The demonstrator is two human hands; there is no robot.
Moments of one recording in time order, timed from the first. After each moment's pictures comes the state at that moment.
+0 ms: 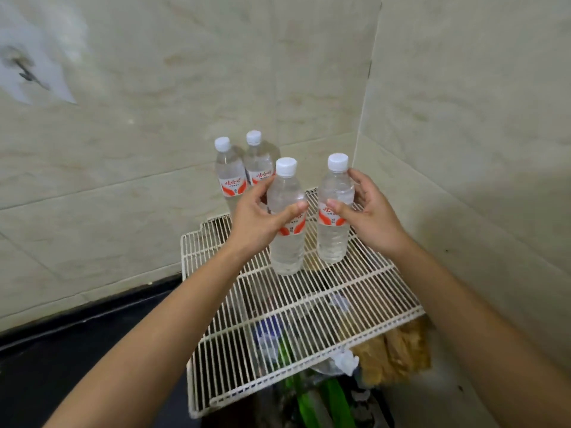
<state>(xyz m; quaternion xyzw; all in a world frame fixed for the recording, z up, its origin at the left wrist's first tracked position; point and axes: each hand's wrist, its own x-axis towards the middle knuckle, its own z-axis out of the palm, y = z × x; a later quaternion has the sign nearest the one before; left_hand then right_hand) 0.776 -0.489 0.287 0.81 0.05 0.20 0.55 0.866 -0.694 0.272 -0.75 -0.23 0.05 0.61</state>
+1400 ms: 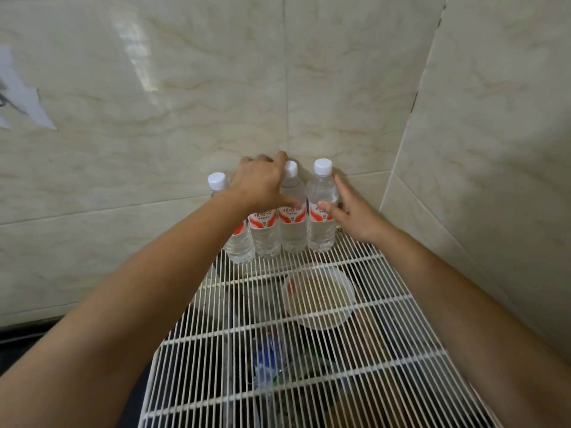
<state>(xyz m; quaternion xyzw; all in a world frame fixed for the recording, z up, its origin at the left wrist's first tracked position) 0.953 -0.425 0.343 0.99 0.10 0.10 -0.05 1.038 -0.620 0.283 -0.81 -0.36 0.18 0.42</state>
